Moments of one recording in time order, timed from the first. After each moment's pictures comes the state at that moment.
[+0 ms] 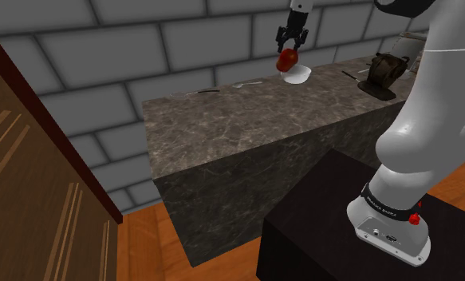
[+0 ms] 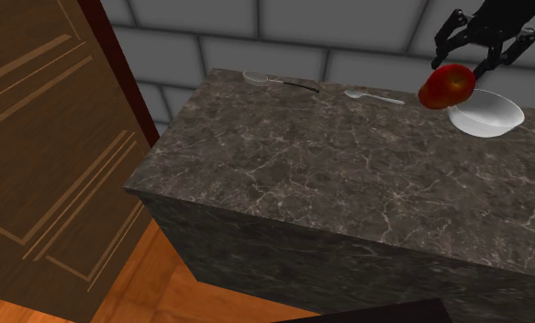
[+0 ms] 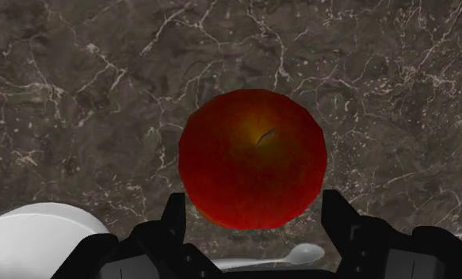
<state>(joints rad) -0.43 0.27 -0.11 -1.51 0.20 1.82 -0.19</state>
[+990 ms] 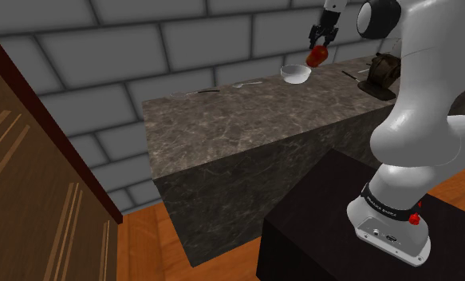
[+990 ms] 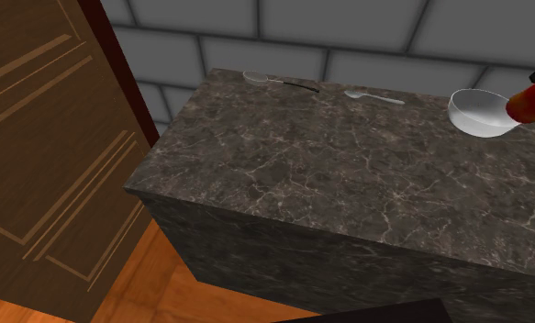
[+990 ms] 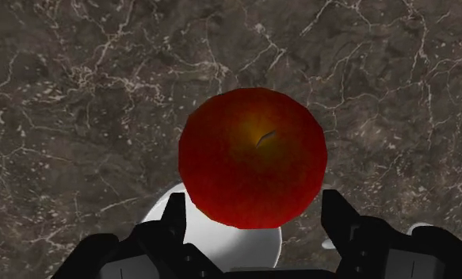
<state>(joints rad) -0.69 0.59 -0.18 -1.05 0.28 1.63 -0.47</state>
